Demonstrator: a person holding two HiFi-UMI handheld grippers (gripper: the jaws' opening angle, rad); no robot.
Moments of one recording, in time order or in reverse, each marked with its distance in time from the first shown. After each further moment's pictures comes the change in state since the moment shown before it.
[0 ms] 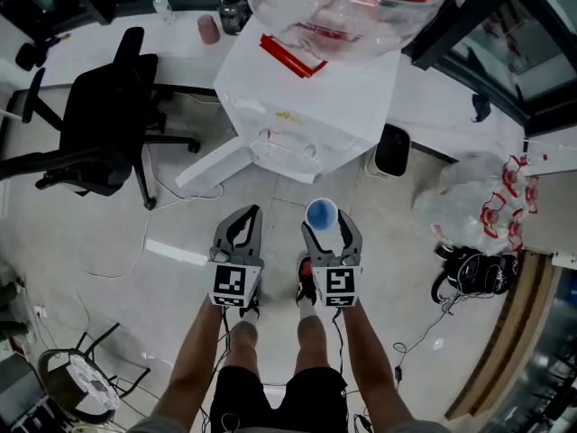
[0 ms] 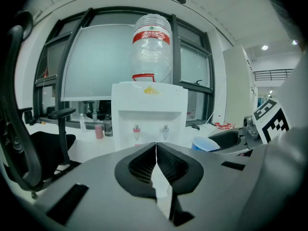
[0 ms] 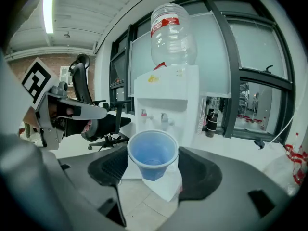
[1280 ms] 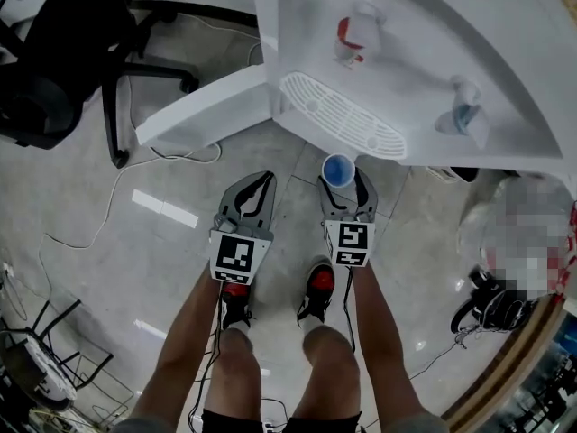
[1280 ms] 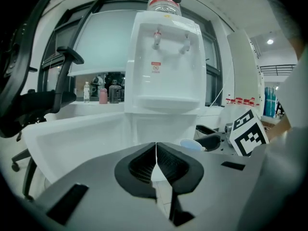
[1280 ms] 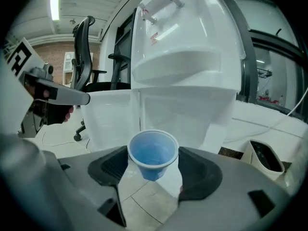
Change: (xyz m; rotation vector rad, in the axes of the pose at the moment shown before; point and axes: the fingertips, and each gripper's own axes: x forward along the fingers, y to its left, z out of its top) left arm 0.138 0.067 -0.293 -0.022 0.032 0.050; right arm 0.249 0.003 -0.277 -0.057 0.051 0.065
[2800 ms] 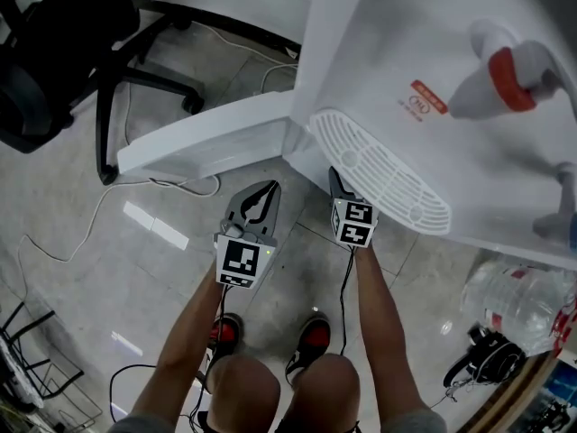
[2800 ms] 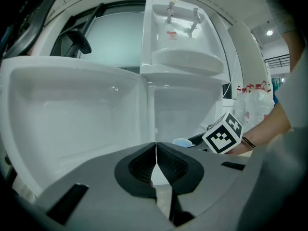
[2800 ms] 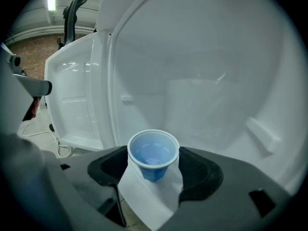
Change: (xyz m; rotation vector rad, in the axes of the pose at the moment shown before) left arm 0.097 0.065 -0.079 0.024 -0.061 0.084; right arm 0.191 -0.051 -0.055 -0.005 0.024 -0.043
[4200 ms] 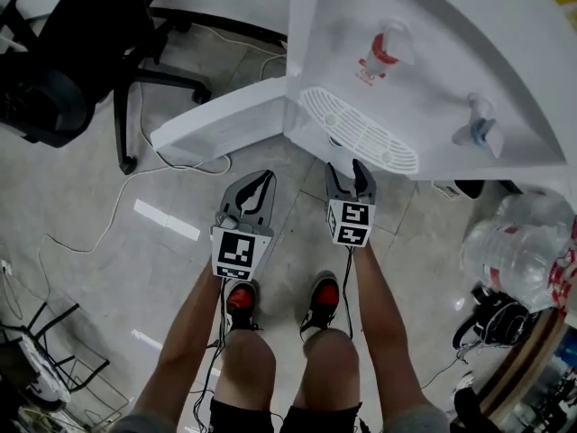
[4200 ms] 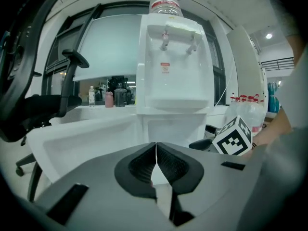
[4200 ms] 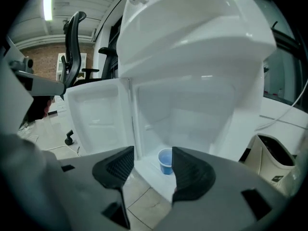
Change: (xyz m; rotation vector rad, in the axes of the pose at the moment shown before) left arm -0.089 -0.018 0.084 0.003 0.024 -0.037; right arm -0.125 0.037 0.050 0.058 -0.022 0.011
